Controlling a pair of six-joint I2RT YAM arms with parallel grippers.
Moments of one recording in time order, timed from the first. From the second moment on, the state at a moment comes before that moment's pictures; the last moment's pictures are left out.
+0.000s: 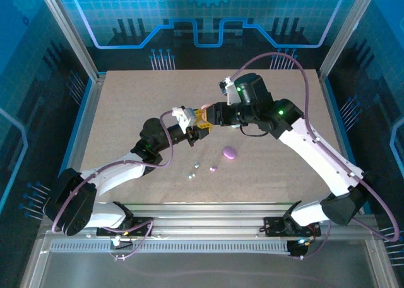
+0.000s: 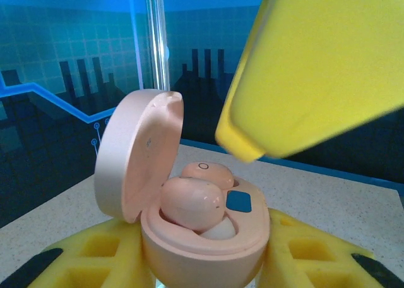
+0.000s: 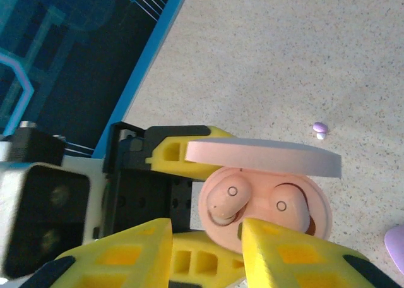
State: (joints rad) left arm -0.56 1.32 0.66 0.76 0.45 -0.01; right arm 0.68 1.40 1.58 -0.82 -0.26 0.53
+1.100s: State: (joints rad) left arm -0.56 1.32 0.66 0.75 0.46 -0.01; right arm 0.68 1.48 1.63 -0.86 -0.28 0.45
